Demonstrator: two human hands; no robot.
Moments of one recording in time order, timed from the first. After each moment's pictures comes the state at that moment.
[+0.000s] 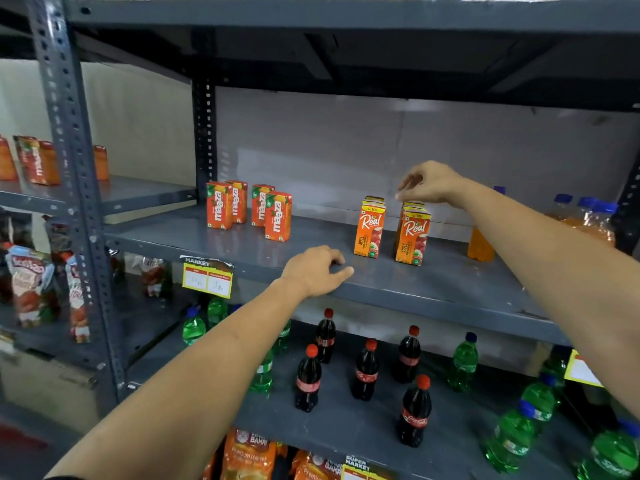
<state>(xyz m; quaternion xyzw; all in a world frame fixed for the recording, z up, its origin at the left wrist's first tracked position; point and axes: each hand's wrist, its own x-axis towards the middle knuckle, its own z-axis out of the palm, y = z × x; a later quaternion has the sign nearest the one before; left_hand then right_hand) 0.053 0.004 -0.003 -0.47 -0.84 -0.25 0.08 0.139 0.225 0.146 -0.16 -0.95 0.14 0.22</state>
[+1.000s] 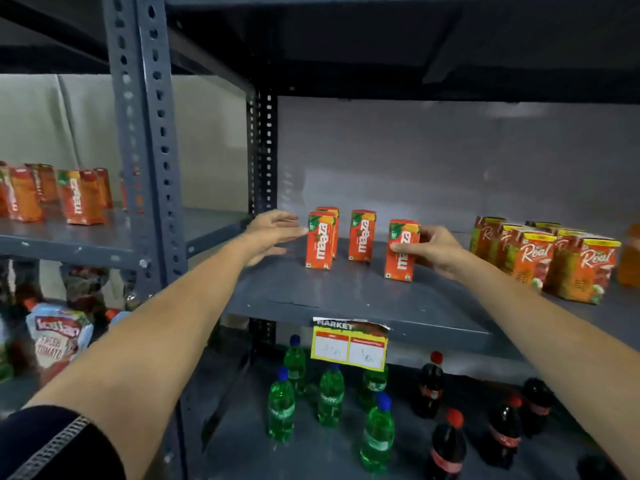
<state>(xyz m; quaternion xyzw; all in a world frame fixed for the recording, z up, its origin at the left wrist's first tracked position) -0.270 -0.159 0.042 -0.34 -0.68 -0.63 -0.15 -0.076 0.094 0.035 -0.17 -0.76 0.55 0.29</state>
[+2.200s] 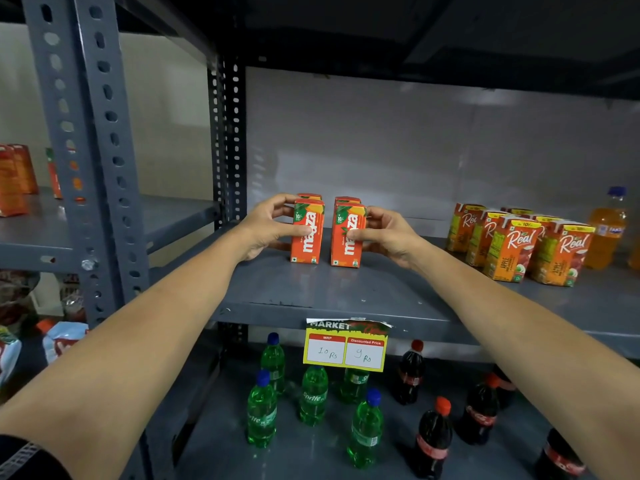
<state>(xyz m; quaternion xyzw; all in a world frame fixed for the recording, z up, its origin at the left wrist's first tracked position) -0.286 -0.120 0.031 -0.45 -0.62 -0.62 -0.18 -0.118 0.063 0.032 -0.09 -0.76 0.58 0.27</state>
